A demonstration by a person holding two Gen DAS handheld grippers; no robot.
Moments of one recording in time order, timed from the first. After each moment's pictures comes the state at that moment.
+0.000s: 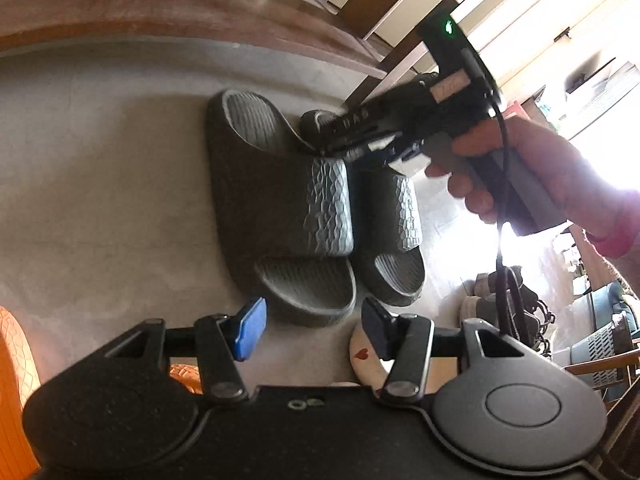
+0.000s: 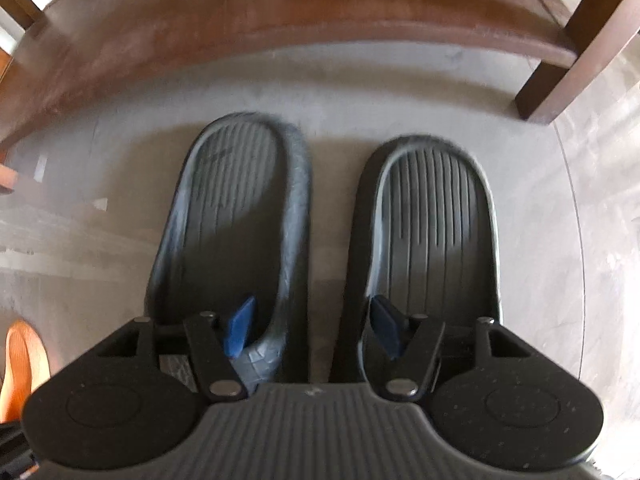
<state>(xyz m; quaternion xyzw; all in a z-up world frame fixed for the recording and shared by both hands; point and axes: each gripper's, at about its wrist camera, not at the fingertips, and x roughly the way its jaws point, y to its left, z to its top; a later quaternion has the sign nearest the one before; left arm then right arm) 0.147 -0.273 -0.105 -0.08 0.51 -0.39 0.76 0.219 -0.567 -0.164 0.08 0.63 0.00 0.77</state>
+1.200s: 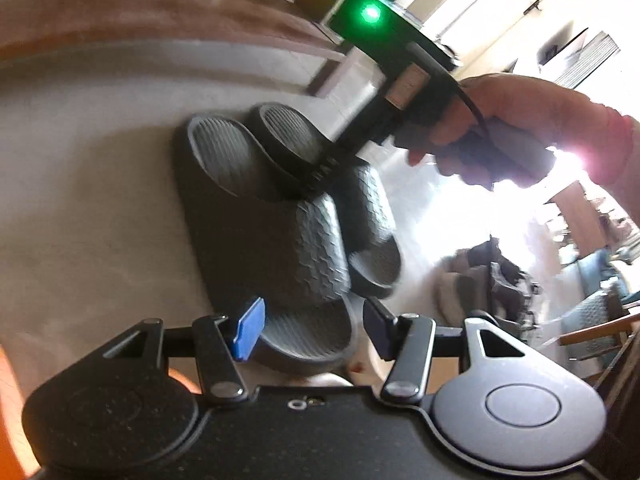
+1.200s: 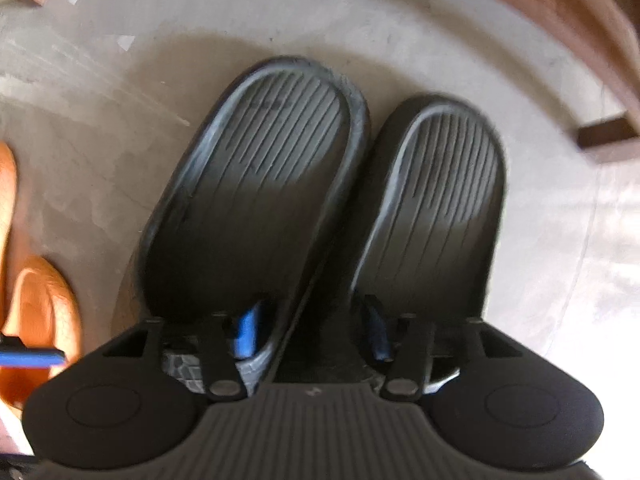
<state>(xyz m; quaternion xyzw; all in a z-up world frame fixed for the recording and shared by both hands) 0.146 -0.293 -0.099 -0.02 0.49 -0.41 0.77 0.215 -0.508 -0.178 -0.13 0.70 0.10 0.69</state>
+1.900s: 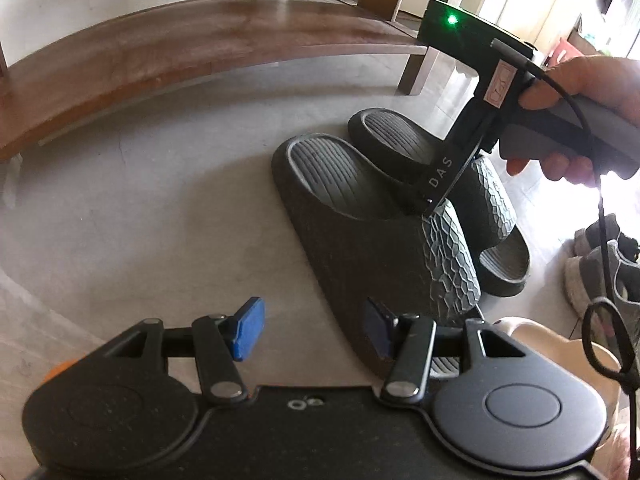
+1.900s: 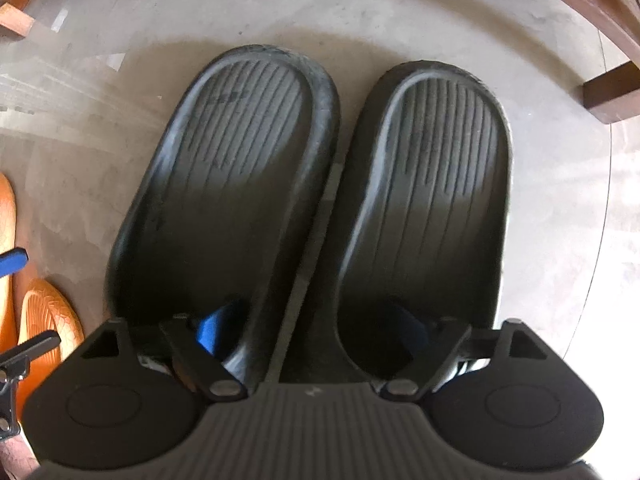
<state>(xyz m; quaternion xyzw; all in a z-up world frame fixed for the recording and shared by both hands) 0.156 -0.298 -0.105 0.10 0.47 -0.31 0.82 0.221 -0.518 -0.205 -0.05 0.72 0.08 0.69</state>
